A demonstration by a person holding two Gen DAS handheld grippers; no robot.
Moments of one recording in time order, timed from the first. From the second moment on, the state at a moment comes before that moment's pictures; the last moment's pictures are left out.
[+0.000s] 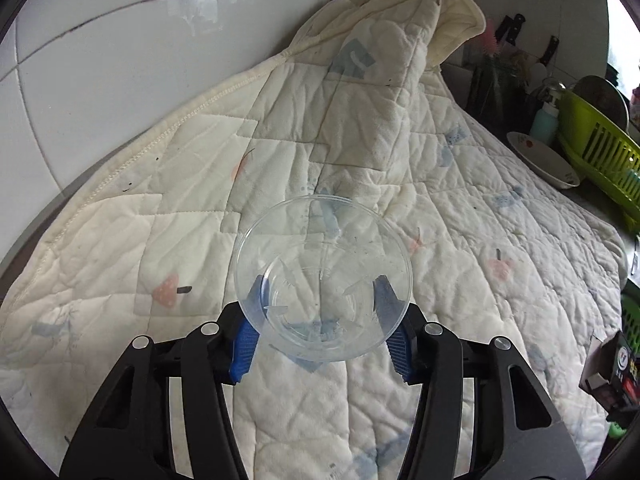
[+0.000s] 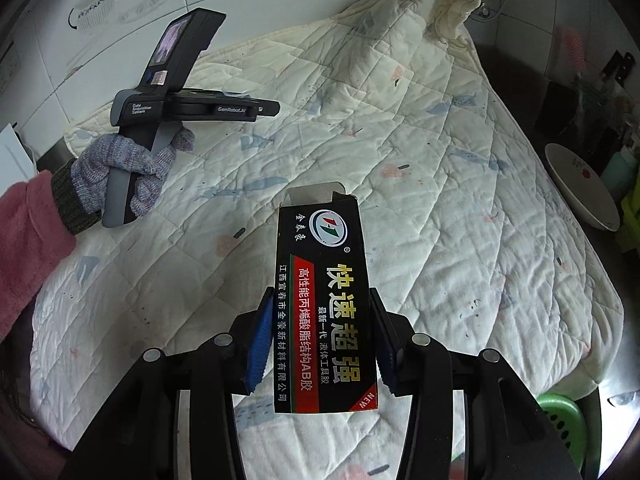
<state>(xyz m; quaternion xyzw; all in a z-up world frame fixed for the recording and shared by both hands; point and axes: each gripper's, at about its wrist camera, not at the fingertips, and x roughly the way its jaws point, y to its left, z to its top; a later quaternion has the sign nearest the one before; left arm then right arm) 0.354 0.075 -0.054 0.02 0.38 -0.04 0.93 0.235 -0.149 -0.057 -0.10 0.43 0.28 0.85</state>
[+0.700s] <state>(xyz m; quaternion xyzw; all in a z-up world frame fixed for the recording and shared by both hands) 0.189 -0.043 0.021 0.06 0.31 -0.14 0.94 0.118 -0.313 -0.044 -0.03 0.42 0.11 0.90</state>
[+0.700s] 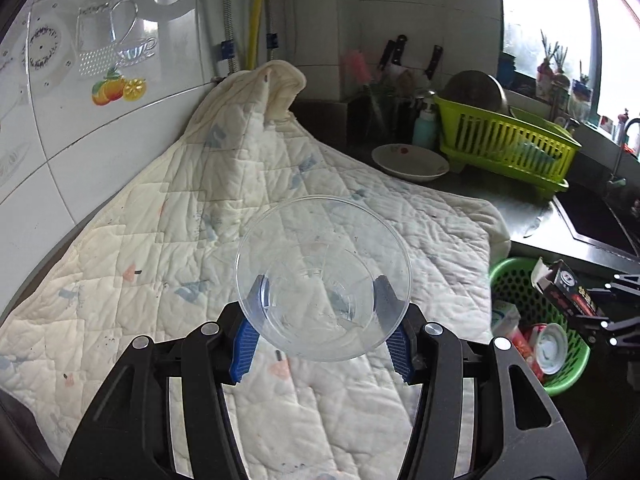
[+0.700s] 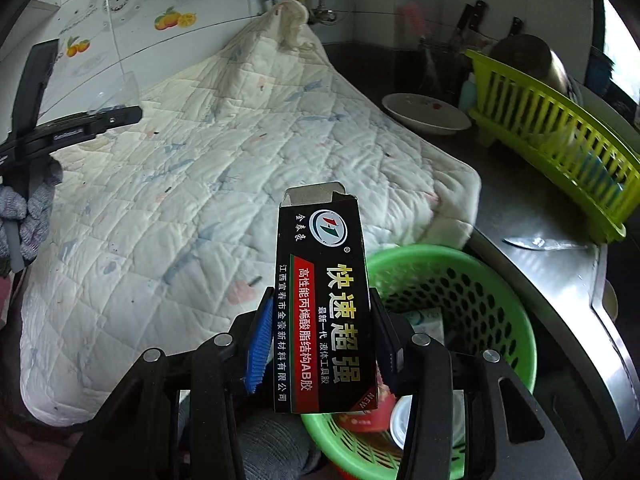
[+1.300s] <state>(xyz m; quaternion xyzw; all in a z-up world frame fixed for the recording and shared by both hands) 0.141 -0.150 0.018 0.08 0.31 -0.23 0.92 0.091 -0.416 -0.087 0.05 0.44 -0.01 0.90</state>
